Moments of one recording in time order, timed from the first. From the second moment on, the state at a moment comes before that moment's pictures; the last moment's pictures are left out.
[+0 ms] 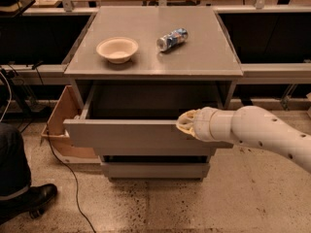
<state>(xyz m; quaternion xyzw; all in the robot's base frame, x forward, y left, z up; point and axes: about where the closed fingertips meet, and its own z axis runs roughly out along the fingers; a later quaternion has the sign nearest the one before) 0.589 -0.097 0.718 -0.61 0.64 -0.02 0.46</state>
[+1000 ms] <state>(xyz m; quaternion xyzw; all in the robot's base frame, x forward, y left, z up) 0.614 -0.080 0.715 -0.60 0.63 -0.06 0.49</state>
